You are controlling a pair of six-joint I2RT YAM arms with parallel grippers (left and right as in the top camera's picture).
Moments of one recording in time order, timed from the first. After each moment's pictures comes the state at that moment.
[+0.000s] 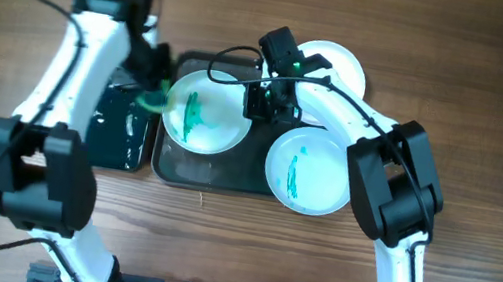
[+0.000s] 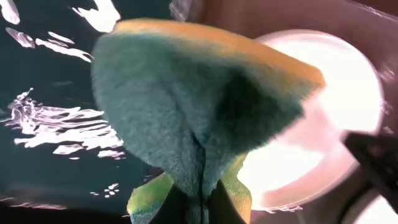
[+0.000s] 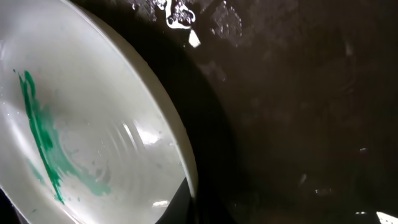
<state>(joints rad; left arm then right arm) -0.07 1.88 1.56 -1.16 0.08 -0.32 0.54 2.24 1.64 -0.72 -0.34 0.49</state>
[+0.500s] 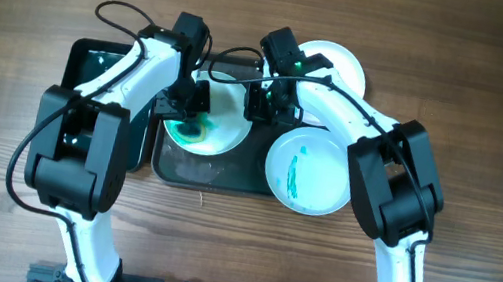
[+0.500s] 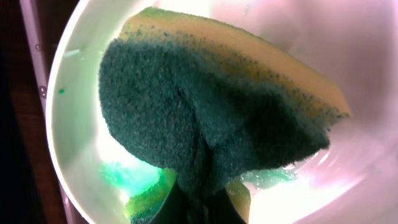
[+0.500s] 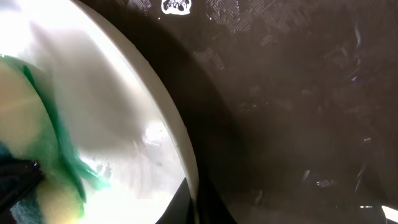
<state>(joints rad) -0.22 2.01 1.39 -0.96 0.08 -0.39 0.54 2.24 1.64 -0.74 -0.36 0.49</state>
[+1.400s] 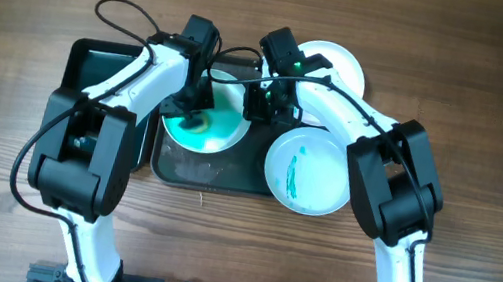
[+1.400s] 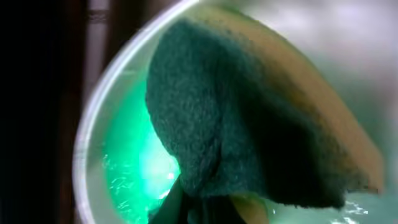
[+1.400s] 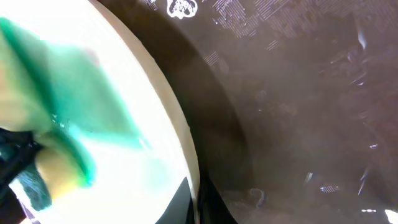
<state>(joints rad) -0.25 2.01 1.36 -0.88 -0.09 -0.54 0.54 2.24 1.64 -0.73 -0.37 0.49</state>
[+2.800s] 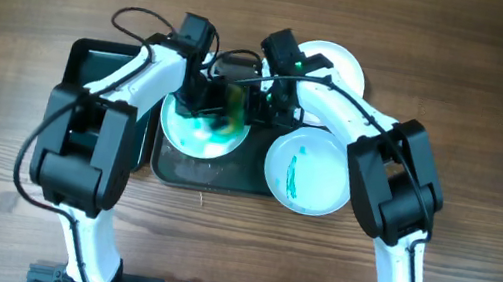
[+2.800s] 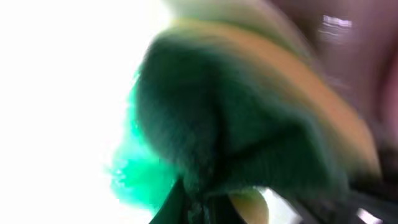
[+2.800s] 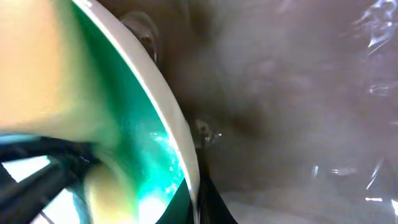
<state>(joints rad) -0.24 2.03 1.36 -0.77 0.26 -0.42 0.54 2.24 1.64 -0.77 -0.41 0.47</state>
